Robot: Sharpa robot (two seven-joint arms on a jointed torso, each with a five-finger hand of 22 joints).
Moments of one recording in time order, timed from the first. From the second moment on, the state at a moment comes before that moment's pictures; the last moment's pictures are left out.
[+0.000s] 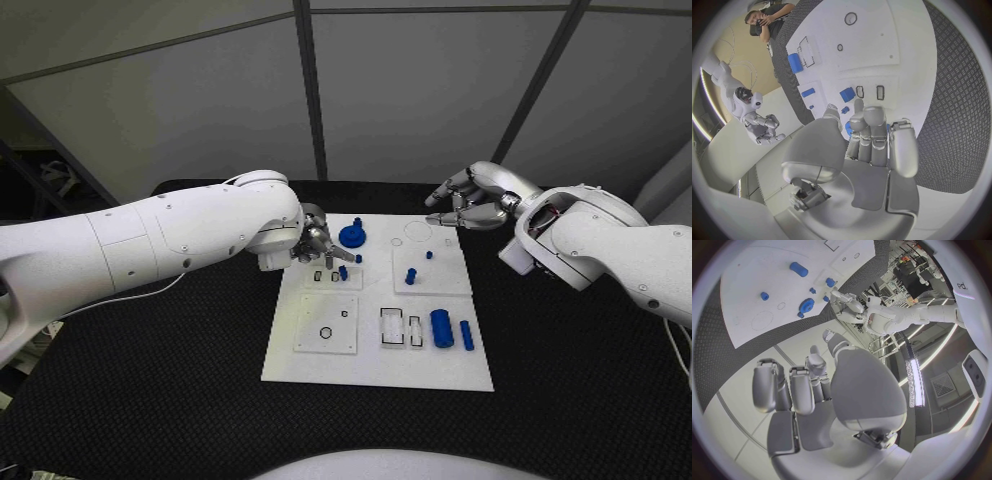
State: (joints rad) left arm 1.34 -0.62 -0.11 1.29 -0.90 0.17 -0.64; left_hand 1.14 0.02 -0.16 0.28 0.10 0.99 0.06 0.49 0.45 1.31 -0.01 1.07 1.04 1.44 -0.07 0.91 0.92 0.20 1.46 0.04 1.45 1.31; right arm 1.25 -0.81 0.04 1.51 -1.09 -0.27 -0.07; right_hand 1.38 -0.12 0.21 0.11 0.29 0.92 0.17 0.20 0.10 1.19 0.08 1.18 1.10 1.46 0.01 1.48 1.31 0.04 1.39 0.12 1.44 1.31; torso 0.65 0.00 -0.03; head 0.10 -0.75
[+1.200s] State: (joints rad) left arm 1.34 -0.57 -0.11 1.24 -0.91 0.22 -0.64; left_hand 1.18 0.05 -0.16 0.27 0.11 0.98 0.06 0.51 0.48 1.31 -0.01 1.07 1.03 1.44 -0.07 0.90 0.92 0.20 1.46 0.04 1.45 1.31; right arm 1.25 -0.80 0.04 1.51 -1.09 -0.27 -0.07; right_hand 1.38 -0.12 0.21 0.11 0.30 0.92 0.17 0.20 0.10 1.19 0.08 1.18 1.10 1.46 0.01 1.47 1.31 0.04 1.39 0.12 1.43 1.31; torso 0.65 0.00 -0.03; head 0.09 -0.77
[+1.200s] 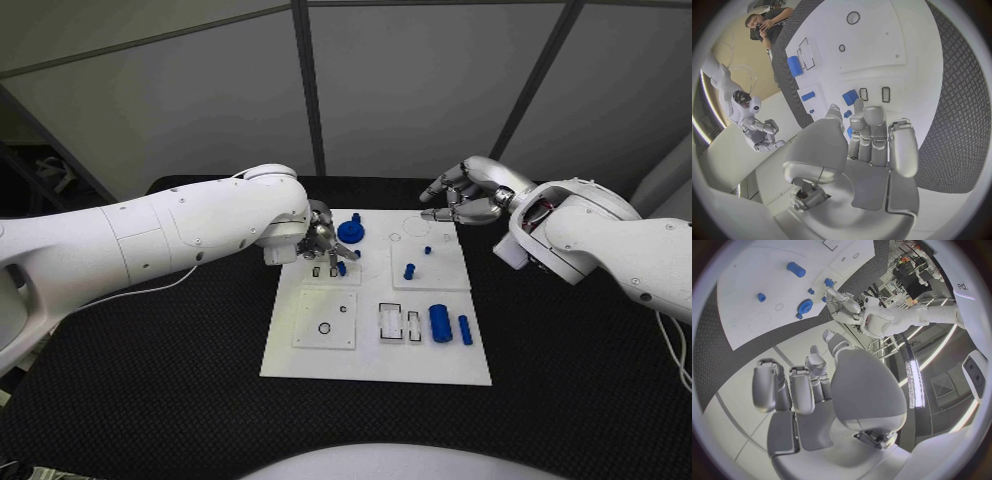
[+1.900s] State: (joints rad) left arm 1.33 -0.56 -0.12 1.23 -0.91 0.25 -0.63; left_hand 1.21 0.05 -0.15 0.24 0.11 0.97 0.05 0.52 0.49 1.30 -0.01 1.07 1.03 1.44 -0.07 0.90 0.92 0.20 1.46 0.04 1.45 1.31; right arm 1.25 -0.80 0.04 1.51 -1.09 -0.27 -0.08; right_hand 1.38 -0.12 0.21 0.11 0.30 0.92 0.17 0.20 0.10 1.19 0.08 1.18 1.10 1.46 0.01 1.47 1.31 0.04 1.39 0.12 1.43 1.31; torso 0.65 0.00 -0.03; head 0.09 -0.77
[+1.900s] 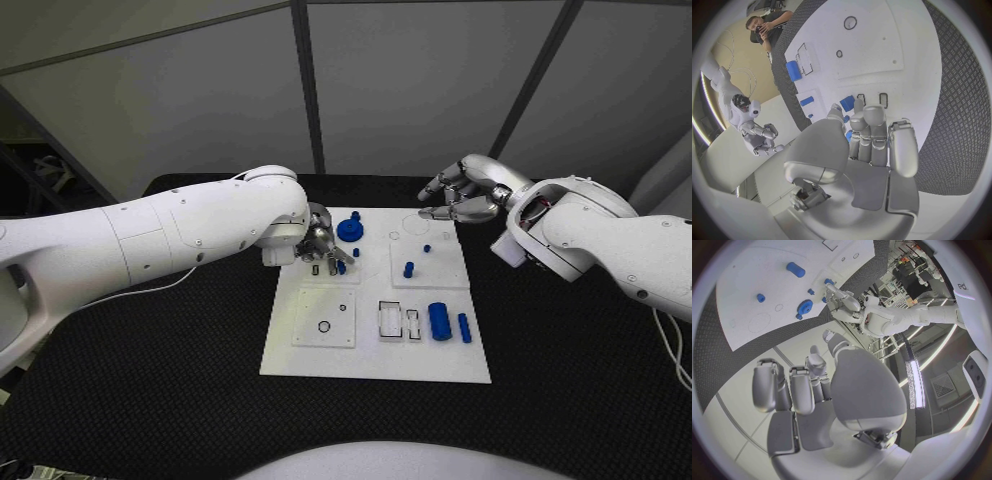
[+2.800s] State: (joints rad) left arm 1.34 -0.58 -0.12 1.25 -0.91 0.23 -0.59; left_hand 1.39 0.13 0.03 0.15 0.10 0.92 0.06 0.52 0.50 1.25 -0.02 0.97 0.94 1.44 -0.07 0.89 0.92 0.20 1.47 0.03 1.43 1.31; right arm 1.25 -0.78 0.04 1.50 -1.10 -0.25 -0.09; right_hand 1.38 -0.12 0.21 0.11 0.31 0.92 0.17 0.20 0.10 1.20 0.08 1.18 1.10 1.46 0.01 1.47 1.31 0.04 1.39 0.12 1.43 1.31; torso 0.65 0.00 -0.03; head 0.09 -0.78
